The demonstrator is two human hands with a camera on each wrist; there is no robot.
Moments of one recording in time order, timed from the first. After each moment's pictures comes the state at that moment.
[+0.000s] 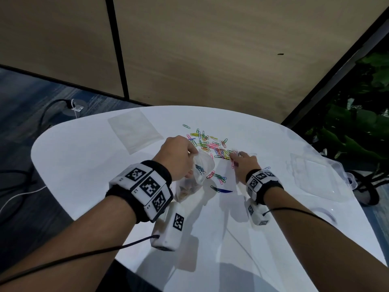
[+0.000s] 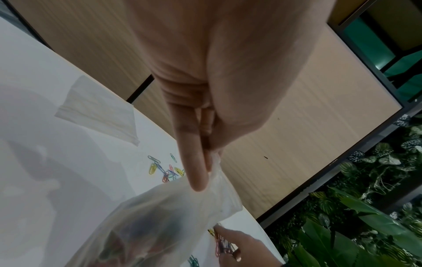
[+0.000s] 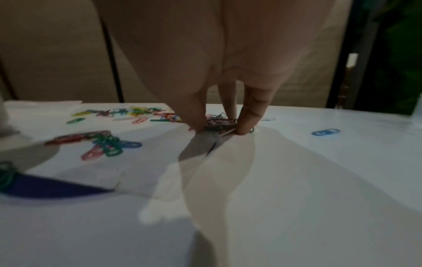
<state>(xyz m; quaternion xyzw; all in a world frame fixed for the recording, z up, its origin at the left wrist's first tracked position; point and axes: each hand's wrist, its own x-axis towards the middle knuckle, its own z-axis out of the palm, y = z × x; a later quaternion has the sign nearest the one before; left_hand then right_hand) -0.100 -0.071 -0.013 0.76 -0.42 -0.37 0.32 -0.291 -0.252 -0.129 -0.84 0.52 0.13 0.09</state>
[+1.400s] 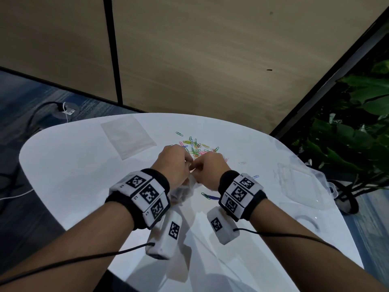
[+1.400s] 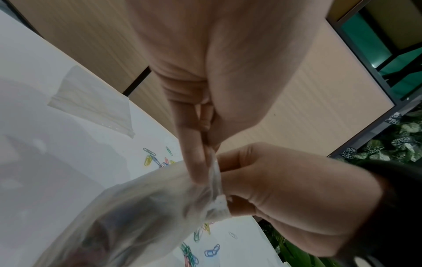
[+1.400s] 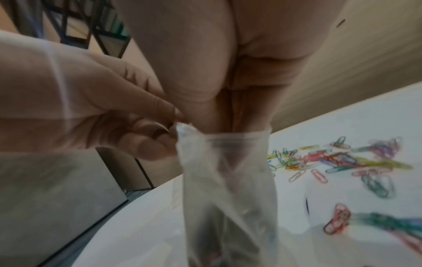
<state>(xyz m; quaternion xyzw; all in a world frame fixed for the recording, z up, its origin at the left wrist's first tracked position) -0.108 -0.069 -0.011 0.77 -0.46 -0.32 0.31 -0.220 -0.152 -0.023 -0.86 0.43 0.00 0.27</state>
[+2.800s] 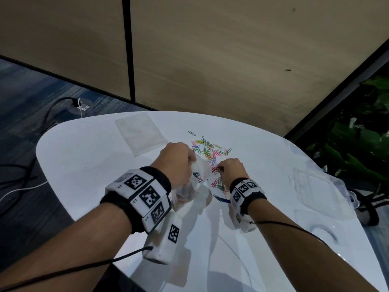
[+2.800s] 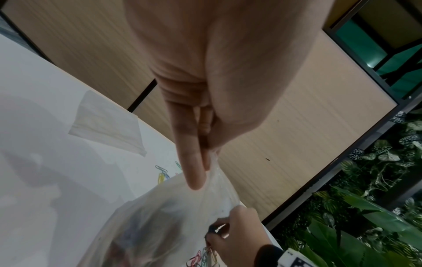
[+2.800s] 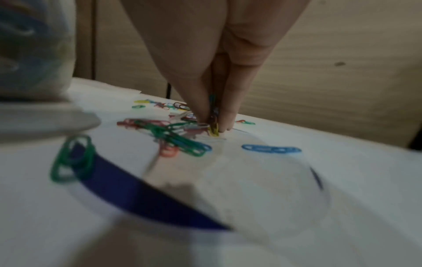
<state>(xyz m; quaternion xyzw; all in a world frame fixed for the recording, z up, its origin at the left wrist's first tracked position) -0.087 -0.058 -0.017 0.78 -0.43 -0.33 0.31 -0.236 -0.229 -0.126 -0.89 0.45 0.05 0.05</state>
